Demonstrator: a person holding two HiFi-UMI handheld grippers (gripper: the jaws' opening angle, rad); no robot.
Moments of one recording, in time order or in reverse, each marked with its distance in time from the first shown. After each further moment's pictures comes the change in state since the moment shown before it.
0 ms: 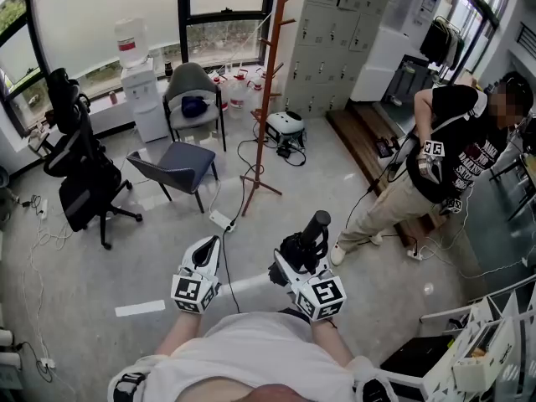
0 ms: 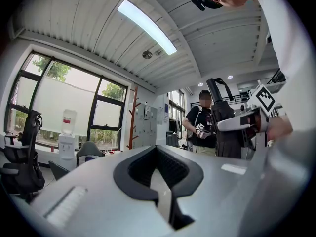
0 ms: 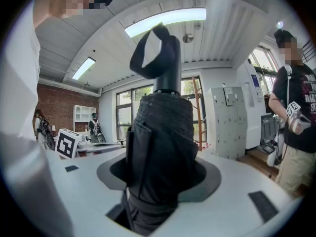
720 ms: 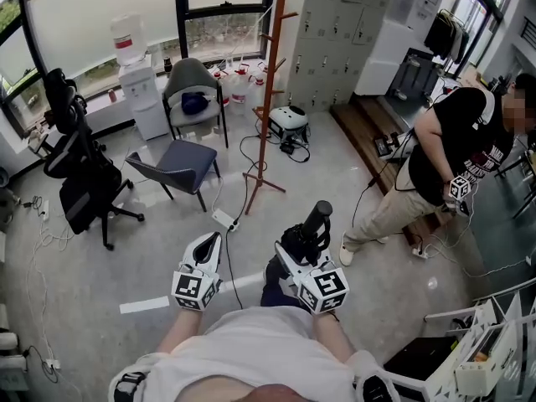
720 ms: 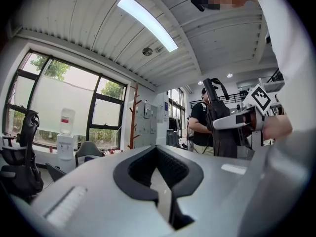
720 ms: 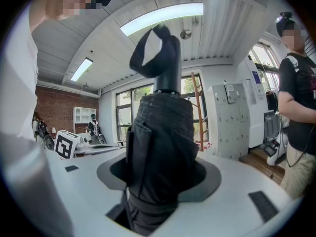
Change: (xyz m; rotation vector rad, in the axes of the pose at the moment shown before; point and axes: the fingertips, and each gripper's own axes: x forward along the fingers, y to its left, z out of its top) left arm 0.043 0.022 -0.009 0.010 0.016 -0.004; right arm 0.047 -0.035 0.000 0.015 0.001 0.020
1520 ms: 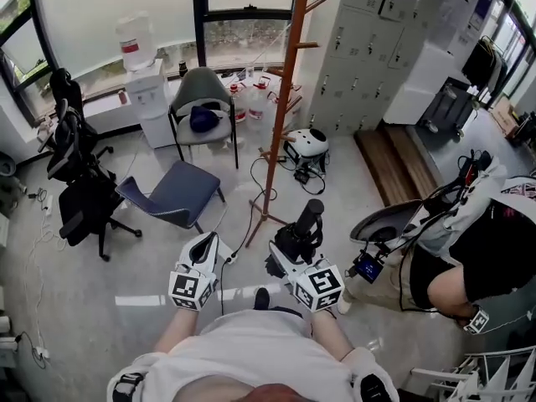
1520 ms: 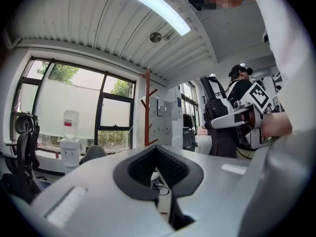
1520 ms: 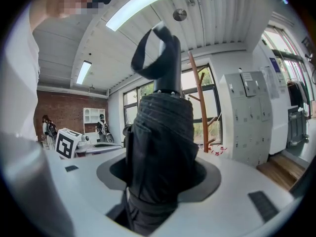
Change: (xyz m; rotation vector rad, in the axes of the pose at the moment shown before) left arm 0.264 0.115 0.013 0.027 0.023 0.152; right arm 0.230 -0.209 0.049 -0.016 0.024 0.186
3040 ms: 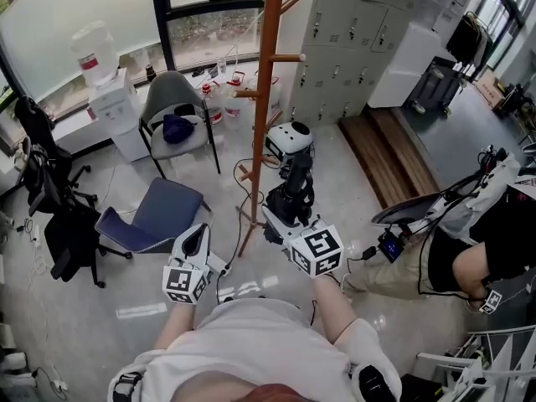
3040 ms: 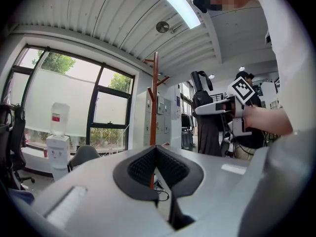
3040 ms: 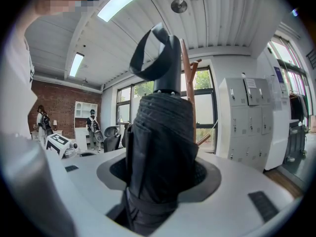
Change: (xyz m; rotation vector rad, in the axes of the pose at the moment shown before) left arm 0.163 0.073 0.000 -0.031 0.016 -0.064; right arm 0.142 -0.147 0.074 -0.078 0.002 -0.059
